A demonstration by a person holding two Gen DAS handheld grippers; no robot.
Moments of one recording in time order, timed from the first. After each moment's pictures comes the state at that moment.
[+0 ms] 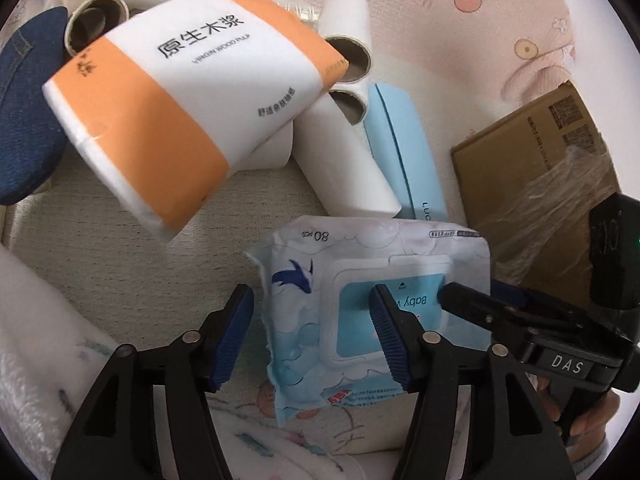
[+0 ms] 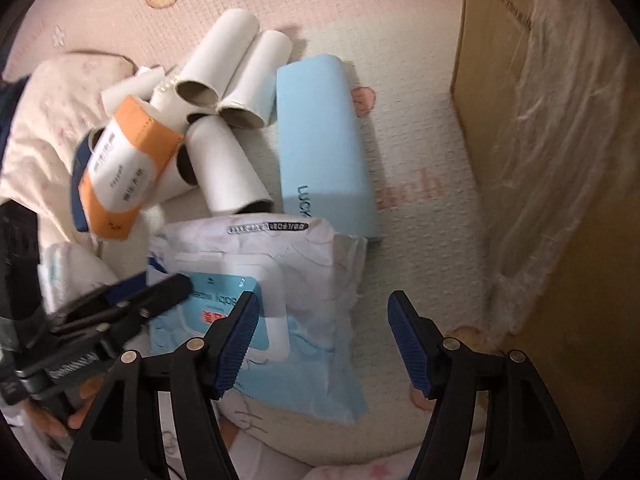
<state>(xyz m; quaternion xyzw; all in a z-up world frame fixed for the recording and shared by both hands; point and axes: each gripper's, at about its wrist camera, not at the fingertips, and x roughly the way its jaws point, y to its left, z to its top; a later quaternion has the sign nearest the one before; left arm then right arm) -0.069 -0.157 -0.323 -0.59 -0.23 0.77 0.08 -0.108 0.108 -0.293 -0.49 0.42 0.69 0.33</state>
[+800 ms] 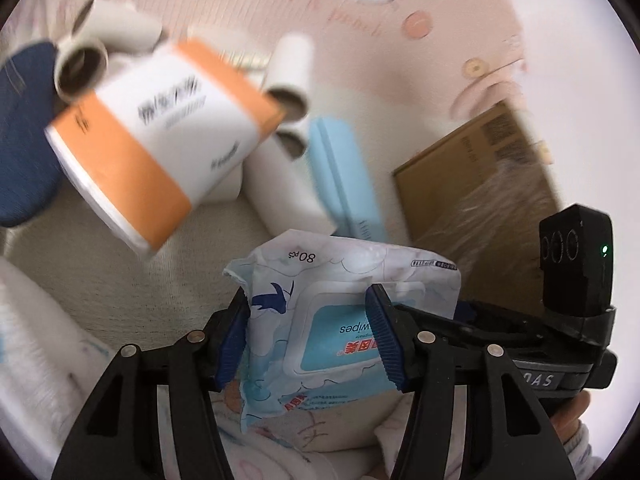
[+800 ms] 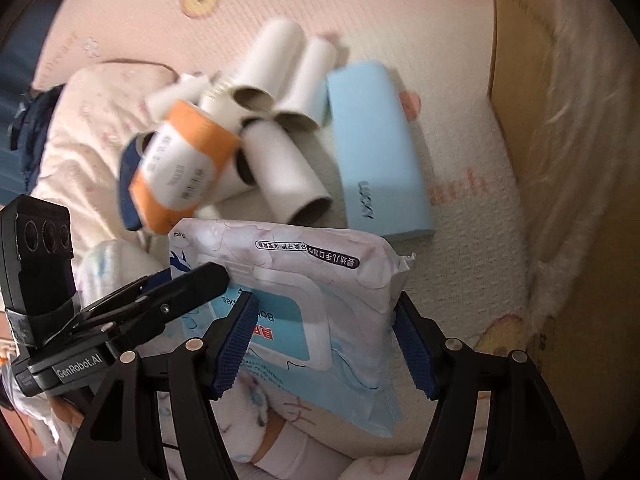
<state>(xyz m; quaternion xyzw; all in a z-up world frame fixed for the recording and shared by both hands) -0.052 -0.158 -0.283 -0.52 -0.26 0.80 0.14 -0.113 0.079 -0.264 -0.43 0.43 0.73 0.31</state>
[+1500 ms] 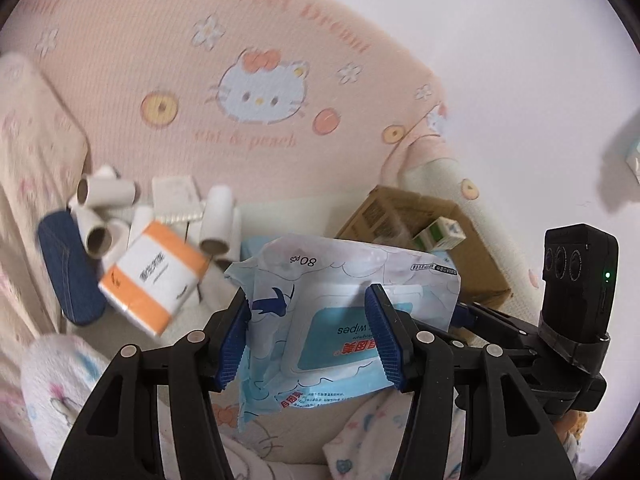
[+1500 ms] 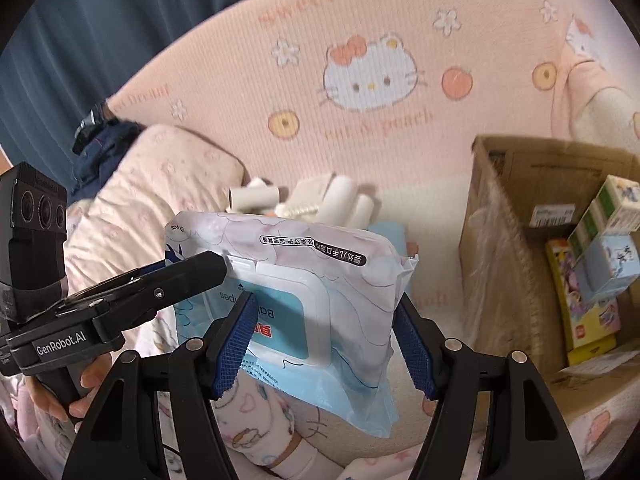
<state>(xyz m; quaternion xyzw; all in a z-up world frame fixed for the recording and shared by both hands) -0.024 -0.132 -0.128 -0.40 -0.19 0.88 0.16 -0.090 0.031 -0.111 -0.32 0.31 0.82 0.37</state>
